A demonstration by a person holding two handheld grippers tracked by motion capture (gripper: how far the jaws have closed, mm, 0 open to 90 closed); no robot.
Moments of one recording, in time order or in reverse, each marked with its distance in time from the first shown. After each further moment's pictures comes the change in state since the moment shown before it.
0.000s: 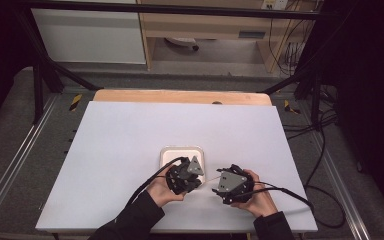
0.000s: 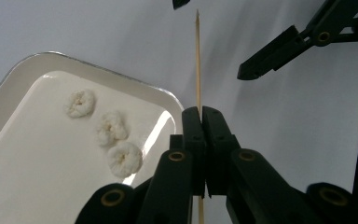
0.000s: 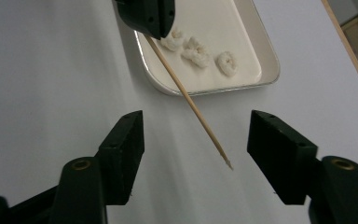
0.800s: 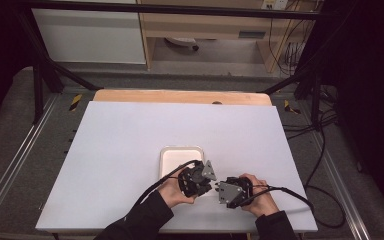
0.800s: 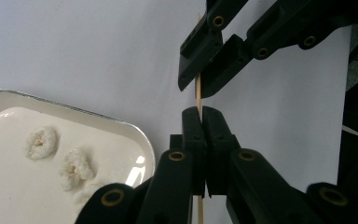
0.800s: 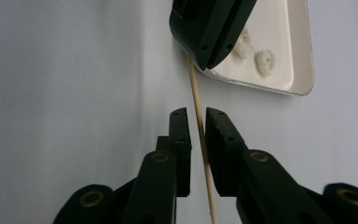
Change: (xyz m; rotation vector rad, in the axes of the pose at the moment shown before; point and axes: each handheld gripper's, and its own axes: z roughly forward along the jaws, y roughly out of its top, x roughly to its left) left arm -0.014 0.018 0.015 0.021 -0.059 0.072; right arm 0.007 -0.006 0.002 0.048 0.079 -0.280
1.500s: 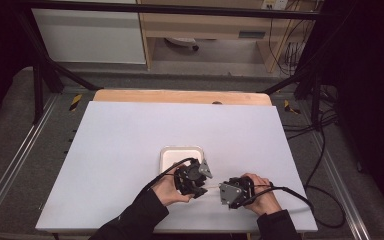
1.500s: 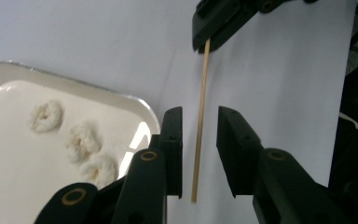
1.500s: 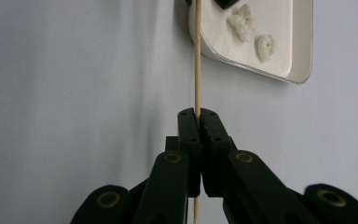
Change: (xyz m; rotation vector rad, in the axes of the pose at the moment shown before) left arm 0.010 -0.006 -0.011 0.086 -0.023 -0.047; right arm -0.002 -0.001 -0.004 0.068 -0.012 -0.068
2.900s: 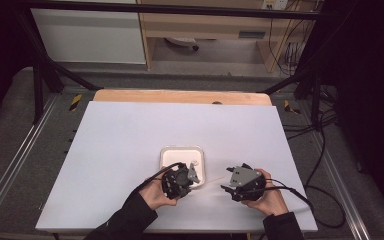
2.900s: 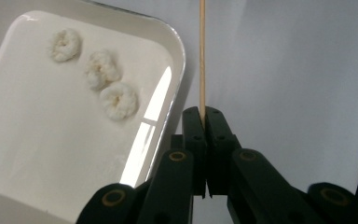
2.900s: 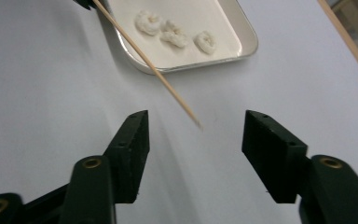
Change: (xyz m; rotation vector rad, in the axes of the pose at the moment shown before) left arm 0.002 -0.037 -0.008 0.052 0.100 0.004; right arm -0.011 -0.023 -0.016 -0.129 -0.057 0.515
